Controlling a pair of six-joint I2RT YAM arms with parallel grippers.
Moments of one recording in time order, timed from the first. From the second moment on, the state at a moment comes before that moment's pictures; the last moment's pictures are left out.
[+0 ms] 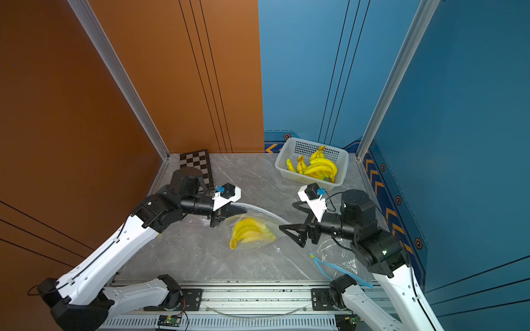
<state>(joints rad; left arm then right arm) -0.63 1.15 1.28 -0.75 0.74 0.53 0.38 0.82 1.21 -0.79 -0.69 -0.01</state>
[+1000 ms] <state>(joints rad) -0.66 1.22 1.29 -0.79 0.63 0.61 0.63 1.11 1.15 -0.71 -0.78 -0.10</state>
